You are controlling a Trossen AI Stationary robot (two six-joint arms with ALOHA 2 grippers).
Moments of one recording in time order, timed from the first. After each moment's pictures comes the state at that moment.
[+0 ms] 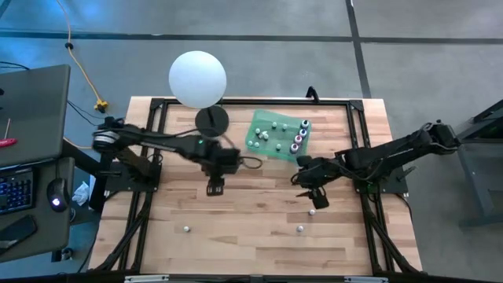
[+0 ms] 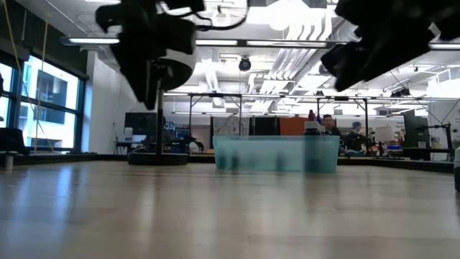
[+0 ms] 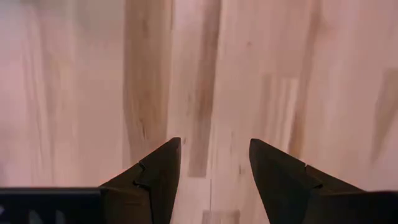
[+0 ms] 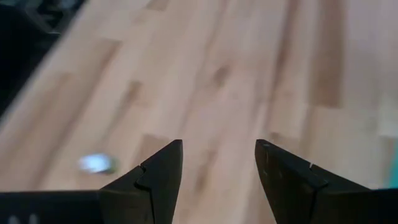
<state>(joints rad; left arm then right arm) -0.04 1.58 1.22 -0.96 0.06 -0.13 0.20 1.17 0.69 -0.30 -0.10 -0.03</state>
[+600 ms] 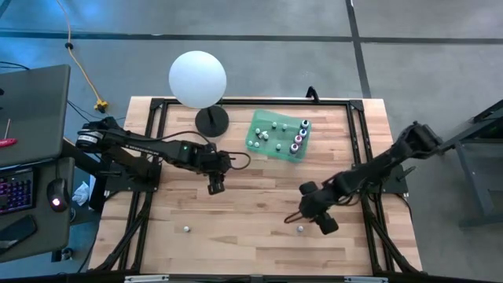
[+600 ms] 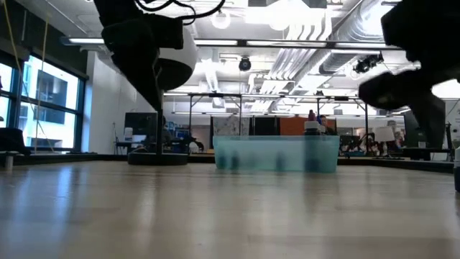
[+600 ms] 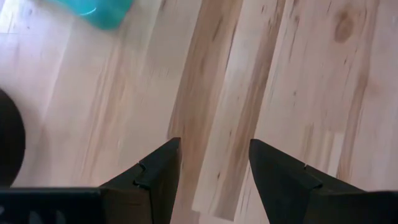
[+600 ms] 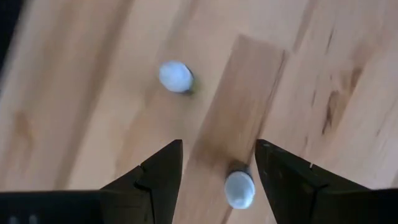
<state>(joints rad) -0.11 1.42 1.01 -0.69 -0.19 -0.29 0.46 1.44 0.76 -0.47 -0.14 0.15</state>
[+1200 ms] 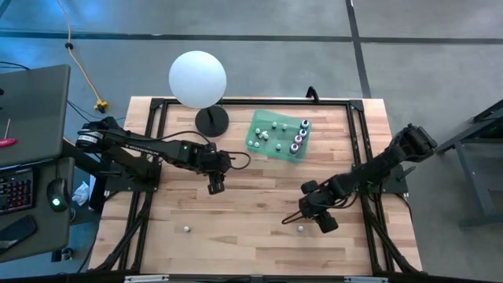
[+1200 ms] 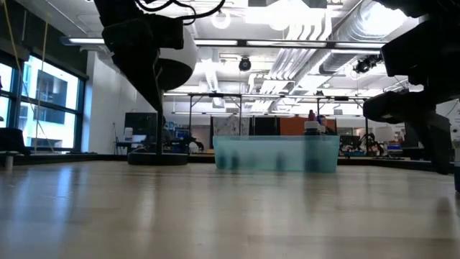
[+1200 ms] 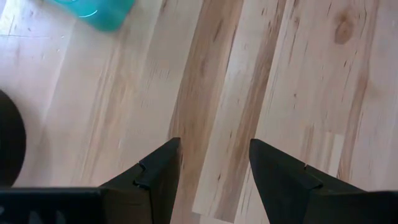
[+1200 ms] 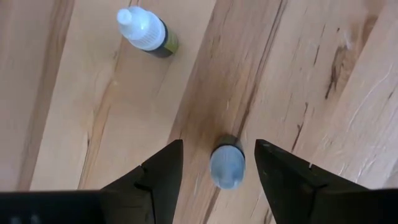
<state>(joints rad) -0.11 1.42 1.01 -0.69 -0.19 -0.29 0.46 1.51 0.76 -0.53 -0.12 0.16</state>
